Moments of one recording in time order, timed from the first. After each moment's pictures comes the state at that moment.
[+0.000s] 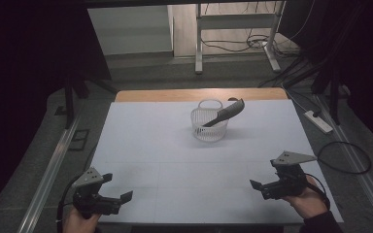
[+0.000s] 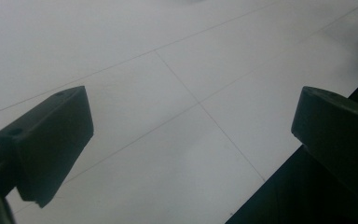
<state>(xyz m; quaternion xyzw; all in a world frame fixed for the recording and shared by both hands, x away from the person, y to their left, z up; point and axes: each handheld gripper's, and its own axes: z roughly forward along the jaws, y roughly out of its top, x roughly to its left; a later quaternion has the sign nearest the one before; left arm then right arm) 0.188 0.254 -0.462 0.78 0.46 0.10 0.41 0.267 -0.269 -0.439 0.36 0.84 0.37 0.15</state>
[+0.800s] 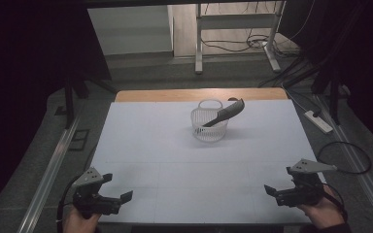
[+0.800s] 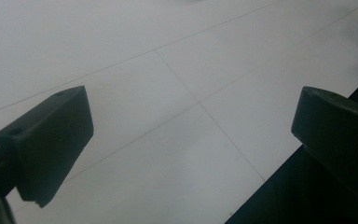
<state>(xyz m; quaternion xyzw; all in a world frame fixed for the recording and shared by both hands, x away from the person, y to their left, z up) 0.188 0.255 -0.462 0.78 0.46 0.10 0.41 0.248 -0.305 -0.443 0.41 0.82 0.36 0.16</state>
